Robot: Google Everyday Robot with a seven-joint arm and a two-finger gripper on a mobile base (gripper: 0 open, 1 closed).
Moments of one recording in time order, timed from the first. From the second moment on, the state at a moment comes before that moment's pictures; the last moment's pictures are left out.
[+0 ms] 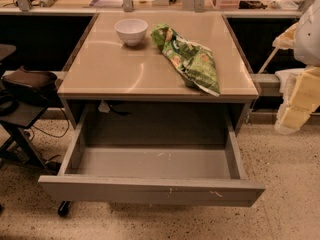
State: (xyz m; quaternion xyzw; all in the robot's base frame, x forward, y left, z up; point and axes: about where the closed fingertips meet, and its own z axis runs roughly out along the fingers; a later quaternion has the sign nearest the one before) arm 0.438 -0.217 0.976 -0.60 0.78 -0.03 0.16
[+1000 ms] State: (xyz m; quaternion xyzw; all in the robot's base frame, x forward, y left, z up) arm 0.398 -0.187 0.936 -0.64 0.74 -0.04 0.19
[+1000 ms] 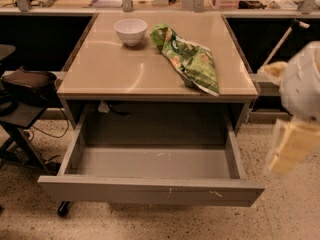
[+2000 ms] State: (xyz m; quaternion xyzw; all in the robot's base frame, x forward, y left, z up) arm 0.326 -0.139 0.726 -0.57 0.75 0.13 0.30
